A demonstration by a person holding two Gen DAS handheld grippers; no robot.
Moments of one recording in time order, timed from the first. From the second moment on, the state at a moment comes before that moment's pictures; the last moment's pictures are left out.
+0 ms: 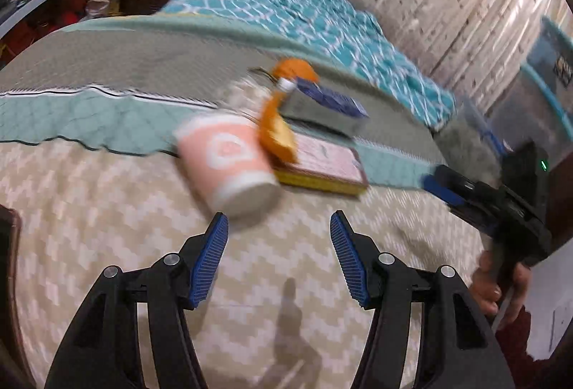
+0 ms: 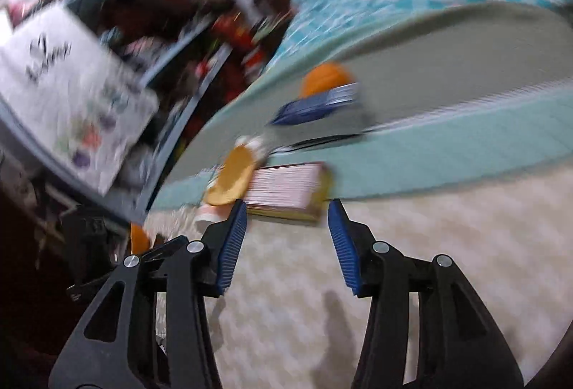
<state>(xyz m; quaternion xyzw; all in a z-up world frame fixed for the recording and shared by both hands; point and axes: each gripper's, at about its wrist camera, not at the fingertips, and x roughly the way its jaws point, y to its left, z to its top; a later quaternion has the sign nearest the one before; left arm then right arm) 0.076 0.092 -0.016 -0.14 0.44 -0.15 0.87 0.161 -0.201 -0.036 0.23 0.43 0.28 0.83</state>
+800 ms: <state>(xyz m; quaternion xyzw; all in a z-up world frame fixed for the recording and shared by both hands) 0.254 0.054 -0.057 -0.07 0.52 -0.21 0.83 0.163 -0.155 -0.064 0.10 0.45 0.20 0.86</state>
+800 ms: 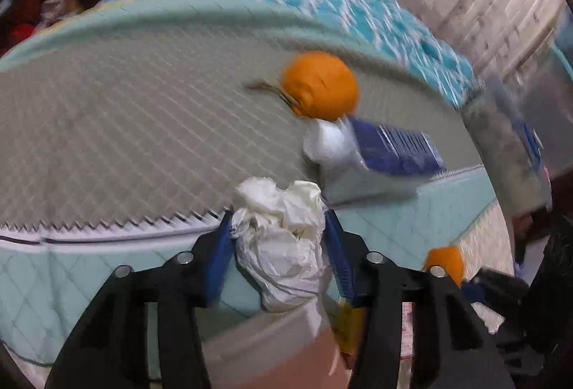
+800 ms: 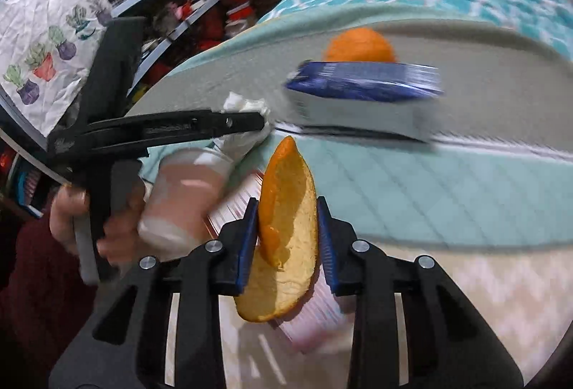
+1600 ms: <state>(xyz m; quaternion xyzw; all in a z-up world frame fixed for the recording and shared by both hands) 0.077 -0.200 -0.049 0.01 0.53 -0.45 0.72 -0.028 -0.403 -0.068 0.23 0.38 -0.04 0.89</state>
